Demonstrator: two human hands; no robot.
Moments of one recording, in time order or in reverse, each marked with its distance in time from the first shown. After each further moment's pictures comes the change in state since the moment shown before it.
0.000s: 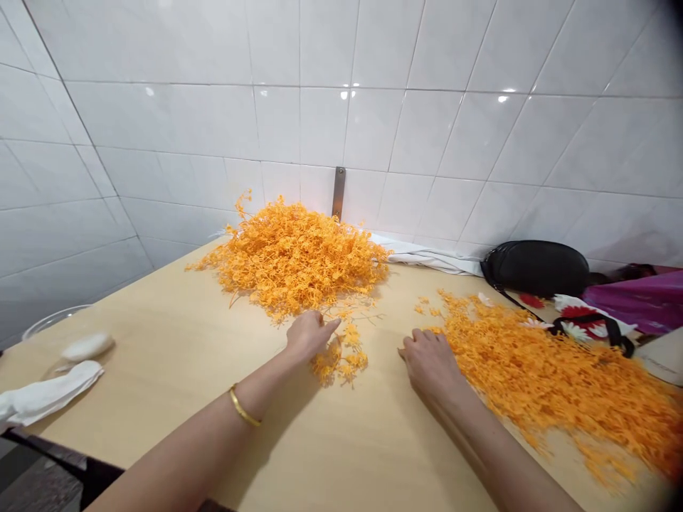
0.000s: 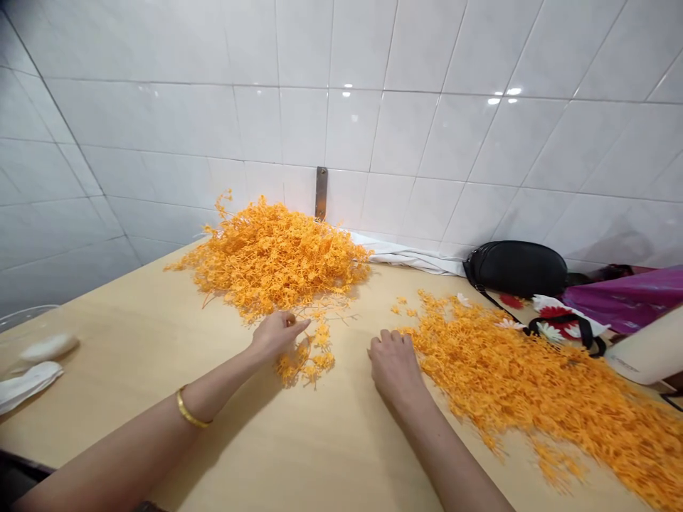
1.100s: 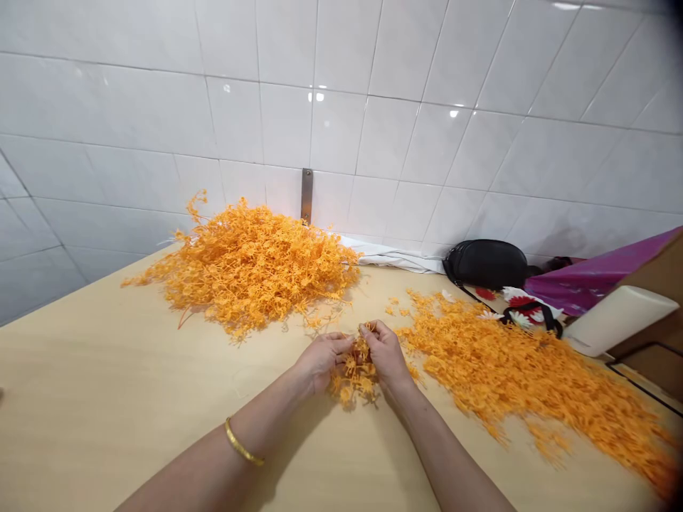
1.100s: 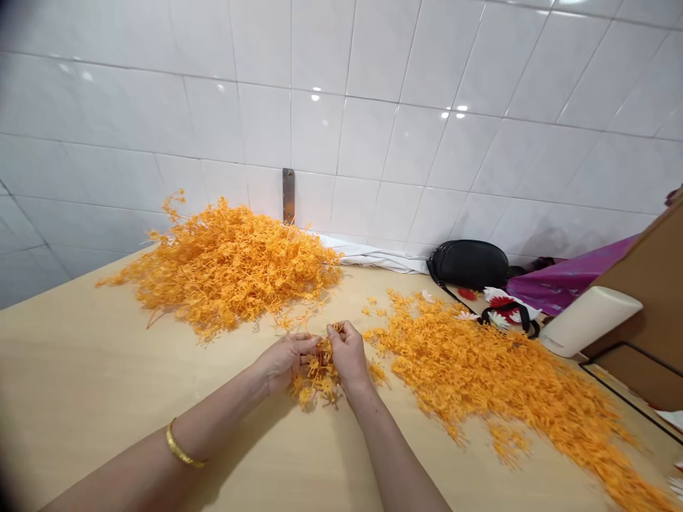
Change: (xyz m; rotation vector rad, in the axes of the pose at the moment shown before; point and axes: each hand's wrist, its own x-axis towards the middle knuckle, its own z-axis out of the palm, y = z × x) left_hand -0.017 0.062 0.042 -1.324 -0.632 -0.290; right_hand 0.030 -0.026 0.023 1.808 0.245 0.443
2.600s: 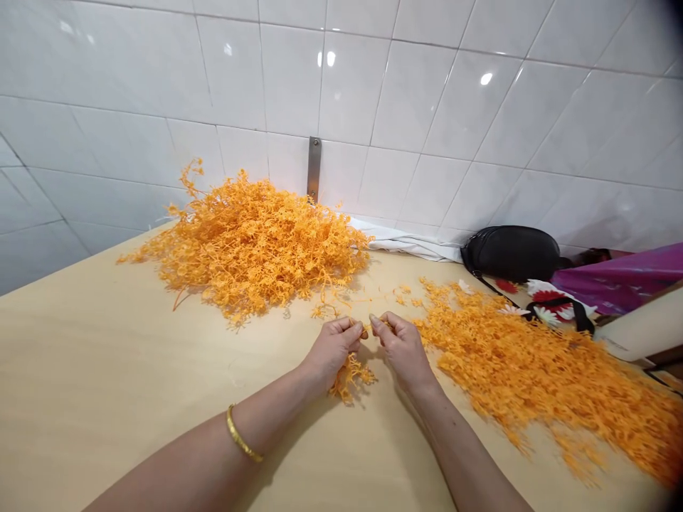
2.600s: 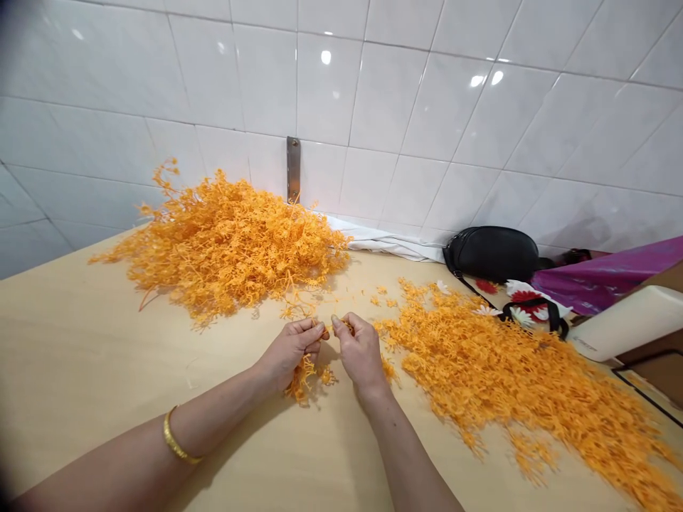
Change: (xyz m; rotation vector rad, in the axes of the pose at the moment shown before) left_hand 0.008 -0.012 0.001 0.047 -0.060 0.248; right_hand -0.004 -0.020 -0.013 -0.393 -0.021 -0.161
